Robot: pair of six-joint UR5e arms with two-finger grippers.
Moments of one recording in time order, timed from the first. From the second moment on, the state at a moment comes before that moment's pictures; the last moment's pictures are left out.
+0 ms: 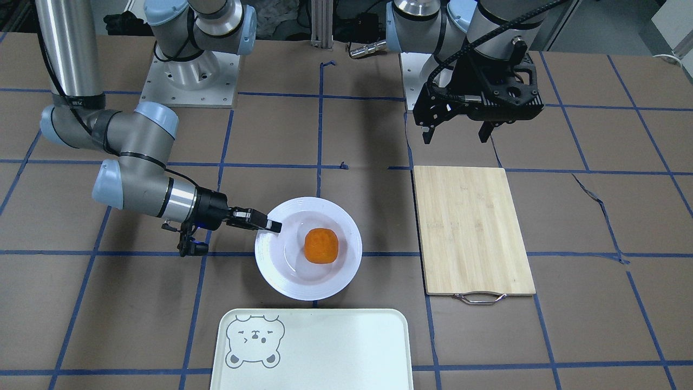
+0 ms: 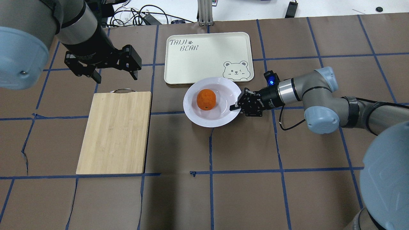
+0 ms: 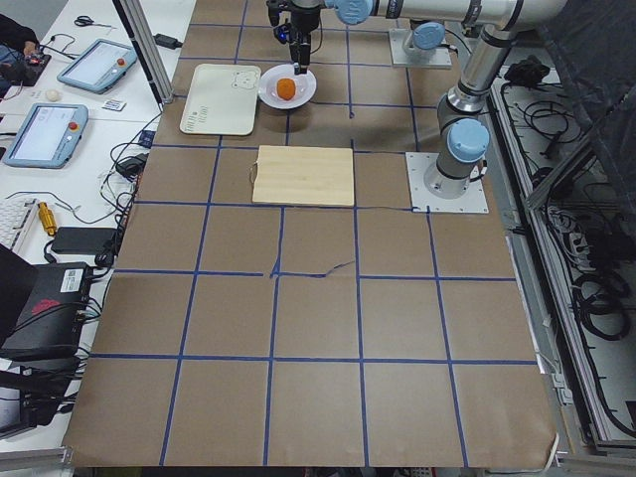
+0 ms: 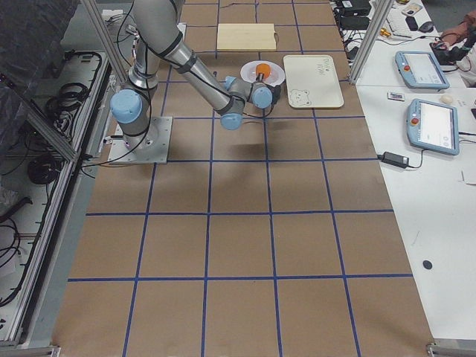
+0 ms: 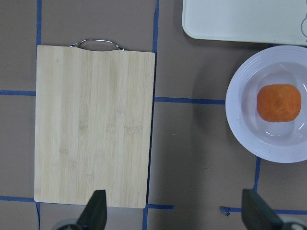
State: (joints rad) left arm -1.62 -1.54 -1.59 -1.52 1.57 -0.11; right arm 1.42 -1.17 2.07 -2.28 -0.59 0.12
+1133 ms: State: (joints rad) left arm -1.62 -1.54 -1.59 -1.52 1.58 -0.11; right arm 1.42 -0.87 1.52 -2.29 -0.58 0.36
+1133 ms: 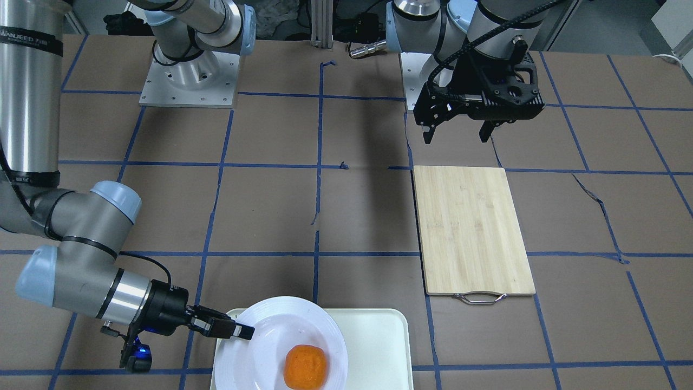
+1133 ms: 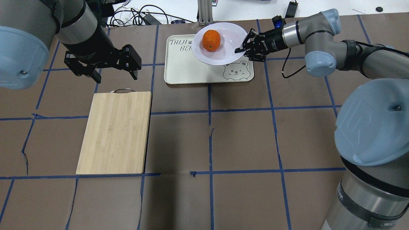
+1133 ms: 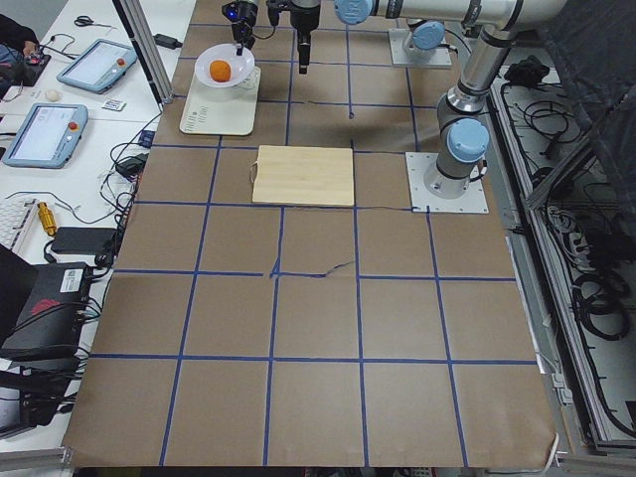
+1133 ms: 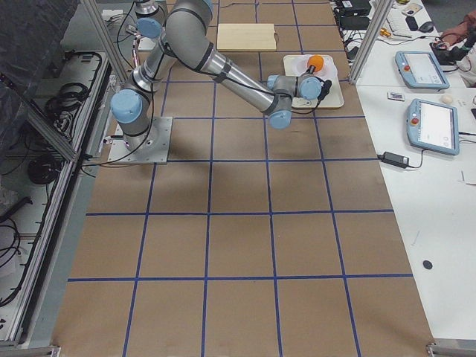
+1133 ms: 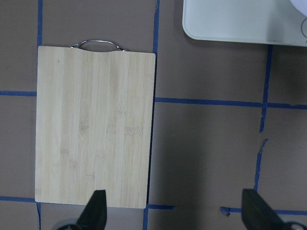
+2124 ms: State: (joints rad) left arm -1.62 -1.54 -1.59 -1.52 1.58 -0.11; right arm 1.44 -0.81 1.52 -2.29 -0.58 0.35
